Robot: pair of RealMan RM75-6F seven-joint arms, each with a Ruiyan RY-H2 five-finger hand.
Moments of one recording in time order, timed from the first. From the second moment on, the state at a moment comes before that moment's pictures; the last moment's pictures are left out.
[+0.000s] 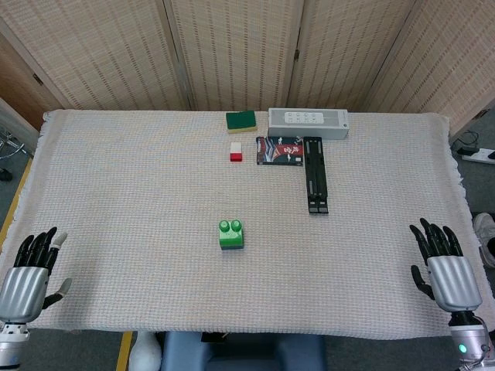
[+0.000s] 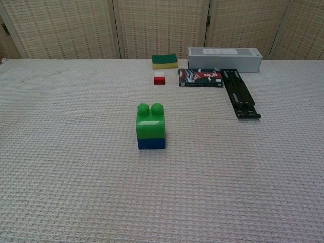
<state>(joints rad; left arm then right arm) -0.09 -1.19 -0.03 -1.56 1.58 1.55 0.16 0.07 -1.13 0.03 -1.68 -1.51 1.45 -0.21</state>
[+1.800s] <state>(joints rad) -0.16 -1.28 -0.07 -1.45 1.46 1.41 0.20 0.80 -1.27 0.14 -1.58 -1.63 0.70 -0.05</state>
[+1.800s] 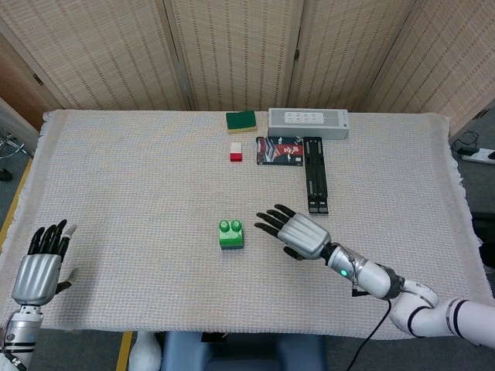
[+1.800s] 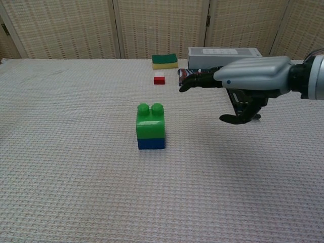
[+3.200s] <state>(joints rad) -0.18 -1.26 -0.09 -1.42 1.38 1.38 0.09 1.03 -1.68 0.11 -1.15 -1.58 0.74 0.10</state>
